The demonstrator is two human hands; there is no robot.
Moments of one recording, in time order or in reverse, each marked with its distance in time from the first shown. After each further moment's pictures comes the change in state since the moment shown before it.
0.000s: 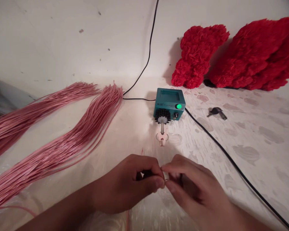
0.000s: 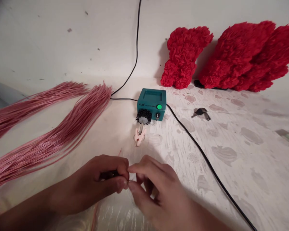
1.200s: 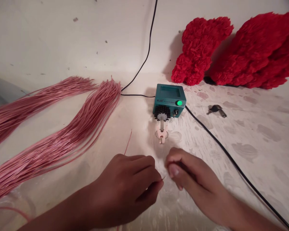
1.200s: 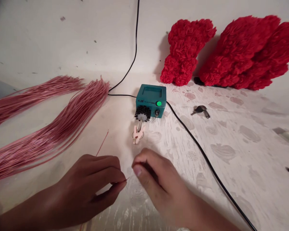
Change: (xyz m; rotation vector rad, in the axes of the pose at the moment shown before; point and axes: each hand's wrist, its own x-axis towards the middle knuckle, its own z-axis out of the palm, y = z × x) left_hand -0.009 -0.008 0.007 0.895 0.261 0.559; right_hand 0.008 0.005 -0.007 0.145 -0.134 0.201
